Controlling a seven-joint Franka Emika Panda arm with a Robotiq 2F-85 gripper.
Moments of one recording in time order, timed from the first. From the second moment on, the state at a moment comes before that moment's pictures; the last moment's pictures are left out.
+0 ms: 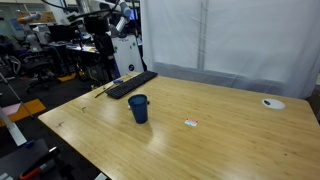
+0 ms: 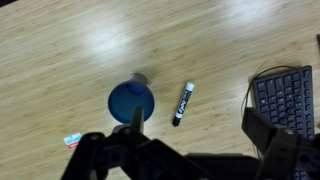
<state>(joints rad) 0.15 -0.04 0.21 -2.34 0.01 2.35 0.52</state>
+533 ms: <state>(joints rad) 0.18 0.13 0.19 -2.31 -0.01 2.53 0.76</state>
